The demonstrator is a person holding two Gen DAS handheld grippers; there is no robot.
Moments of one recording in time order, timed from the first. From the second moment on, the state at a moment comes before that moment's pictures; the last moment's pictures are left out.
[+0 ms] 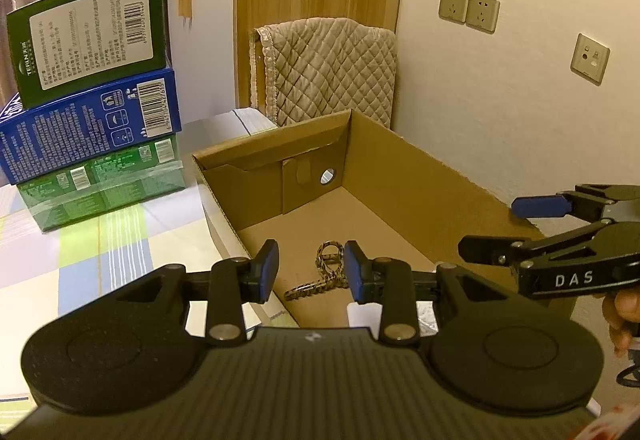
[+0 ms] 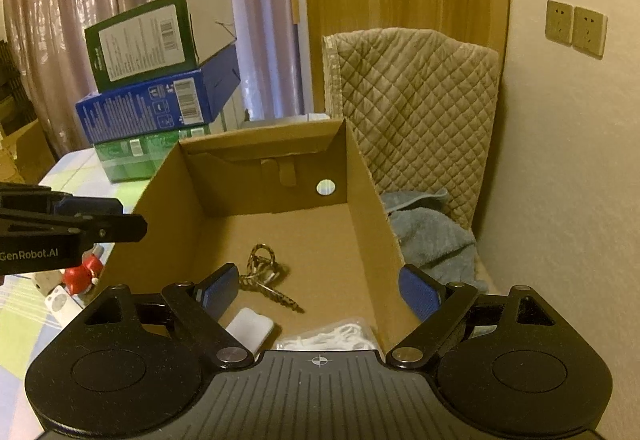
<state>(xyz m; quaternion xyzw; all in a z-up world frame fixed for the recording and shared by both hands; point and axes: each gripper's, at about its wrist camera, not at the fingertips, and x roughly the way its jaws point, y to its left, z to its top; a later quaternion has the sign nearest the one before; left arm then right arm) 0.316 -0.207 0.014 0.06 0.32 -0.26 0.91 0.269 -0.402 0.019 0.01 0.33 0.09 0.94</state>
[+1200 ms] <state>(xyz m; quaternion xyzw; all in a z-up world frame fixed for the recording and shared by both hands) 0.191 0.001 0.092 0.02 0.29 -0.12 0.95 0.172 -0.258 0.100 0.00 0.27 0.21 0.94</state>
